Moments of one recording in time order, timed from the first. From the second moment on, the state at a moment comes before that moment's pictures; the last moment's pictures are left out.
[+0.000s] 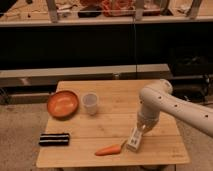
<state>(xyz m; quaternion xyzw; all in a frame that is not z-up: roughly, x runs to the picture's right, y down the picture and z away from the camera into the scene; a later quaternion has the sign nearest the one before) 0.191 0.214 0.715 -0.33 -0.22 -0.48 0.78</state>
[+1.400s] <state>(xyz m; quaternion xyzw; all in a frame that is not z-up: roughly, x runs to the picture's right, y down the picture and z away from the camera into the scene) 0.205 0.225 0.782 -0.25 -0.21 -0.54 0.77</state>
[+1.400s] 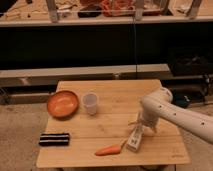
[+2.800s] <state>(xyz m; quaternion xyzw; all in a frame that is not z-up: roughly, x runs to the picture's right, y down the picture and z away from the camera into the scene) 0.185 0.210 0.801 -0.25 -0.37 -0.65 0.62</state>
